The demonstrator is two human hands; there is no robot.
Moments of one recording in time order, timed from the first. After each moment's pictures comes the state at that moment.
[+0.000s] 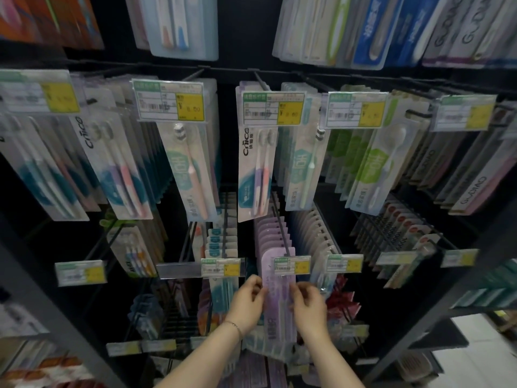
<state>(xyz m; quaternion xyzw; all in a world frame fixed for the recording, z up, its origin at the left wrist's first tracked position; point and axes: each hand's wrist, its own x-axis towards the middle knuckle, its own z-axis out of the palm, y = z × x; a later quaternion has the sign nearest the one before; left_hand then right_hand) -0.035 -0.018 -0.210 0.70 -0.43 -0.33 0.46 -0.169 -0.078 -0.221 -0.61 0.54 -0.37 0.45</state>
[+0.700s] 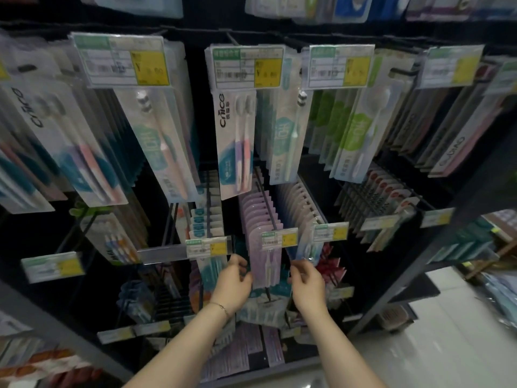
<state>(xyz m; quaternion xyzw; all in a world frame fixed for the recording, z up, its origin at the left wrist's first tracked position) -0.027 -0.010 -0.208 0.75 -0.49 -0.28 0.35 -0.191 -0.071 -0.227 -0.60 0.55 -0.36 0.45</state>
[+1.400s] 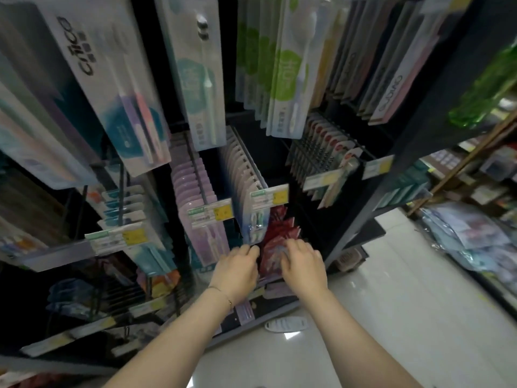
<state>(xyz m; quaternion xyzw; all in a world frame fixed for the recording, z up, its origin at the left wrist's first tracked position) -0.127 -0.047 -0.236 0.65 -0.74 -0.08 0.10 -0.290 -0.086 -0.249 -0.79 0.58 -0.17 0.02</state>
